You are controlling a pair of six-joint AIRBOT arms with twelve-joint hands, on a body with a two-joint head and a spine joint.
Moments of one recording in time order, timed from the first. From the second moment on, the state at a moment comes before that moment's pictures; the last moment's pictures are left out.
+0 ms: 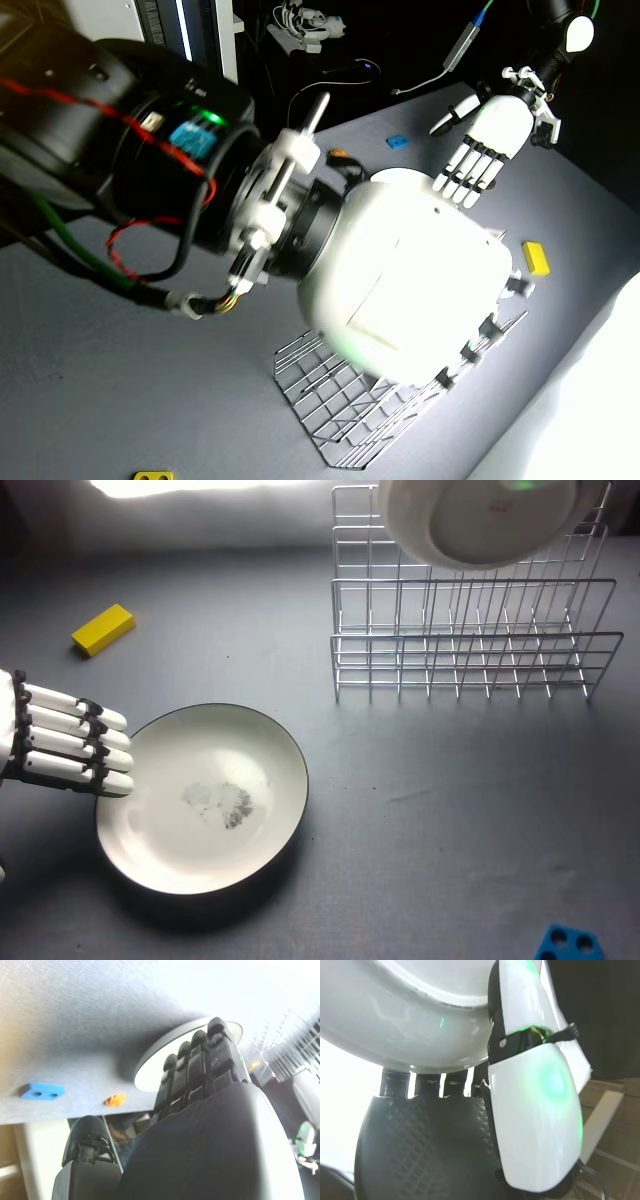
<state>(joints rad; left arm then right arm) 0.73 -1.01 1.75 1.44 -1.19 -0.03 -0.01 -1.00 1.26 0.25 0.03 -0.40</state>
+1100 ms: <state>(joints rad) 0.73 -1.01 1.76 1.44 -1.19 -0.03 -0.13 -1.04 1.34 0.25 0.06 -0.35</state>
